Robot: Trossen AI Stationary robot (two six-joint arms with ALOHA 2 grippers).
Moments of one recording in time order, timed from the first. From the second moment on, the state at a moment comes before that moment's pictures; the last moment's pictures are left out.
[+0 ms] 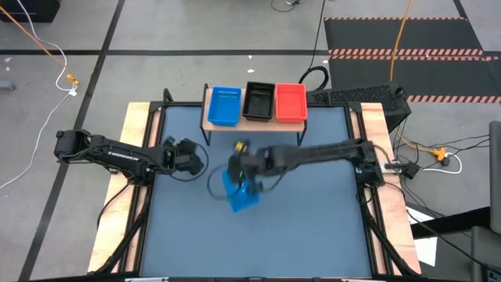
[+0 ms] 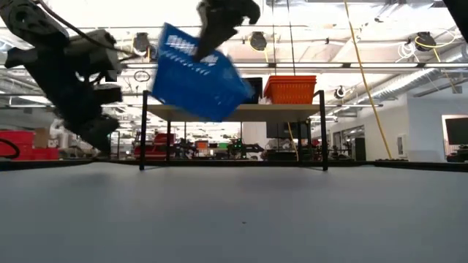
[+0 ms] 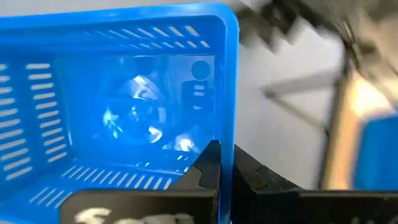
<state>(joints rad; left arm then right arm) 0.05 1.16 0.40 -0.46 -0.70 -0.63 0.10 2.03 1.96 -0.91 0.29 -0.40</state>
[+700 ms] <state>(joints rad) -0.45 1.19 0.62 0.24 -0.64 0.30 -0.20 1.73 1.54 -1.09 0.22 0.24</state>
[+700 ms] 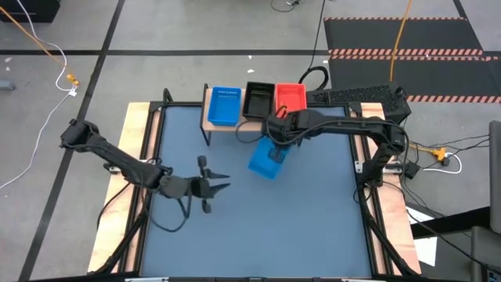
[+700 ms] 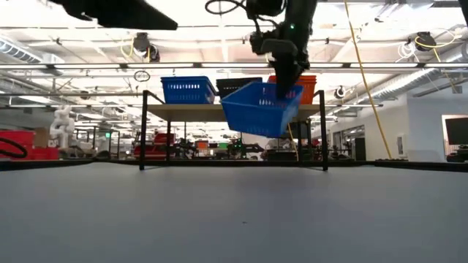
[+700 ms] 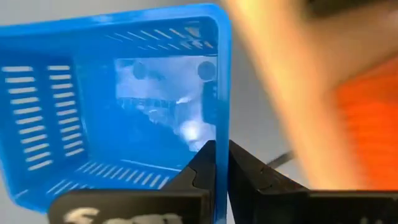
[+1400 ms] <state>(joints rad) -0.31 1.69 1.10 -0.15 -0.61 0.36 -0.15 1.73 1.51 -1.01 0.02 0.27</state>
